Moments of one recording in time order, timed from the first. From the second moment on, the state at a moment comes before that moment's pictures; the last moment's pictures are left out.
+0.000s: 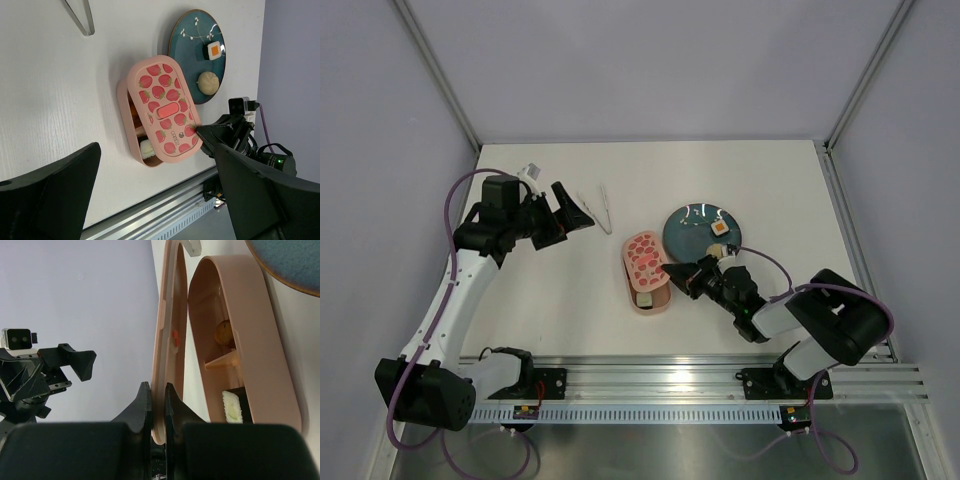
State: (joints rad) left arm -0.16 1.12 1.09 -0.66 0.45 -0.62; right arm 0.69 1.53 0.21 1.16 -0.07 1.55
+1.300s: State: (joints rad) left arm -0.16 1.12 1.07 -0.66 0.44 -0.62; right arm 0.76 1.61 0.16 1.24 -0.01 1.60
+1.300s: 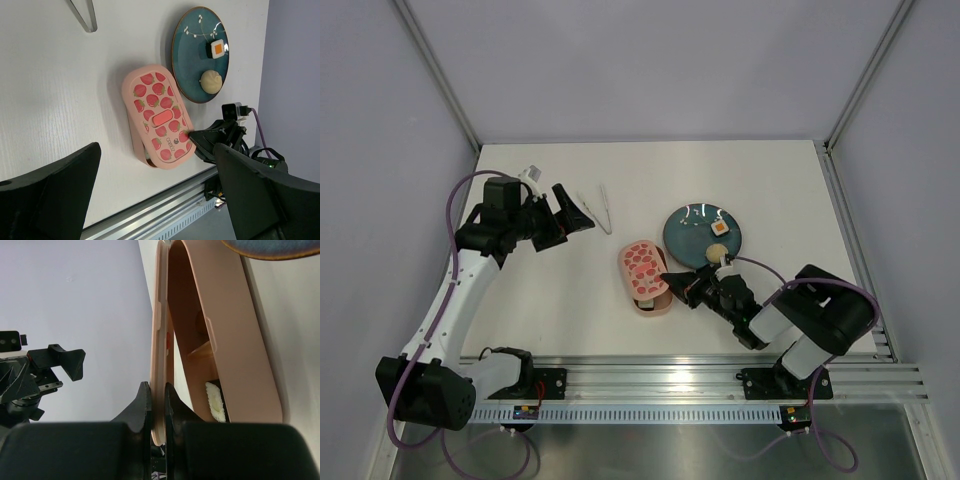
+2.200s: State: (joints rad) left arm -0.30 1.36 0.84 -0.40 0.44 -0.74; right arm 0.76 1.92 0.16 1.55 0.02 1.63
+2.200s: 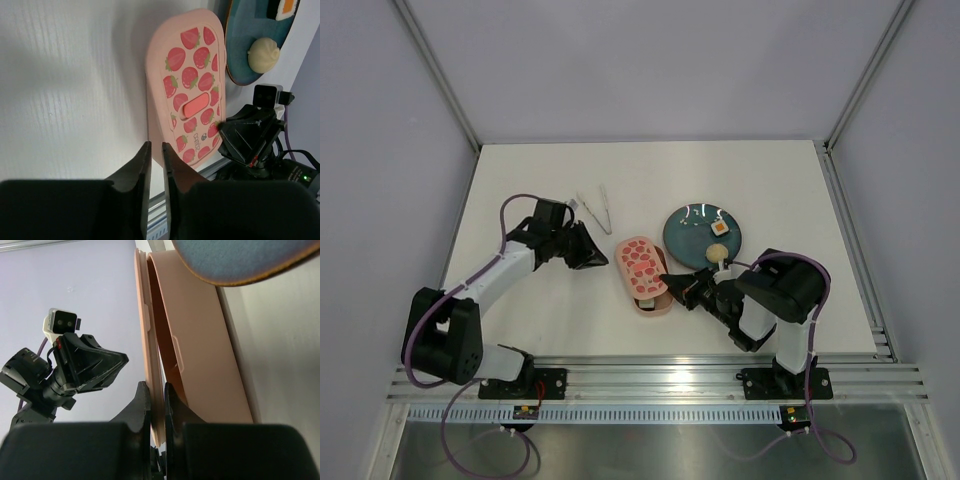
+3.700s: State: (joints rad) left arm -0.38 1.67 1.04 -0.34 0.29 -0.71; right arm 0.76 1.64 0.10 1.31 -0.02 1.48
